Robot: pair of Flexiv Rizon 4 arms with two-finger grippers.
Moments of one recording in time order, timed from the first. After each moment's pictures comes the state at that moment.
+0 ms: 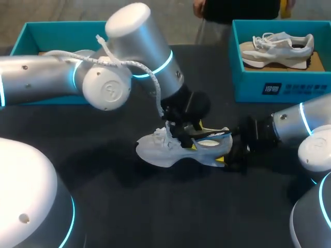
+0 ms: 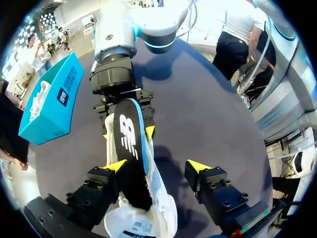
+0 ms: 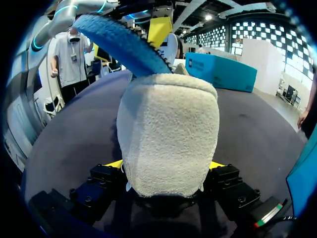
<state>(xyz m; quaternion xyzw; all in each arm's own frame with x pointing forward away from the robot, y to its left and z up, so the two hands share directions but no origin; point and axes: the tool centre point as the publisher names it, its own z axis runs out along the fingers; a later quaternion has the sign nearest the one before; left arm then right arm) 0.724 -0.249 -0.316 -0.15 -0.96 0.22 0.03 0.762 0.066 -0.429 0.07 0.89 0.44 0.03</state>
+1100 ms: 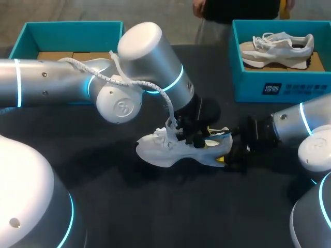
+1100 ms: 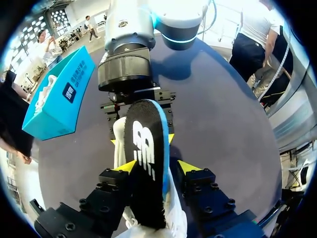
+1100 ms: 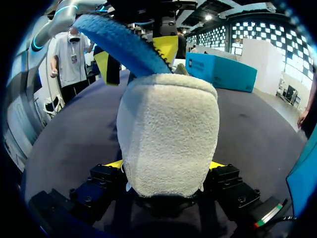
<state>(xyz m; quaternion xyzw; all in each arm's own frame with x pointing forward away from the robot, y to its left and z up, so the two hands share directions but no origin) 0.738 -0.278 -0.342 -0.11 -0.97 0.23 -0.01 0.762 0.066 -0.429 0.07 0.89 0.44 0.03</state>
